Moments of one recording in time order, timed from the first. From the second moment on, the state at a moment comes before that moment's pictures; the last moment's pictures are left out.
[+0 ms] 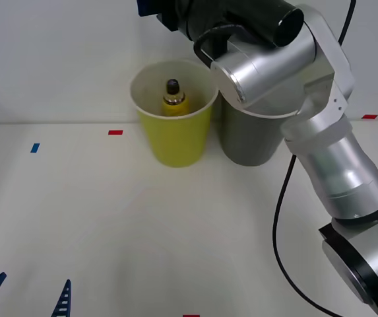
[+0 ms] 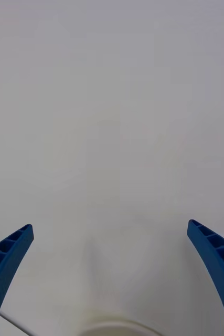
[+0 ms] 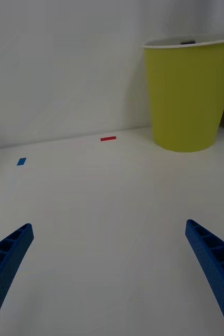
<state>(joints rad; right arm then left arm) -0.92 -0.21 0.31 -1.65 -0.14 0.69 1.18 1.11 0.56 -0.29 -2.21 0.53 -0.54 -1.94</state>
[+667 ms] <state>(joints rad) -0.92 -0.18 0.30 -1.67 -0.14 0.70 1.18 1.11 0.56 -0.29 -2.21 0.53 -0.54 -1.94</state>
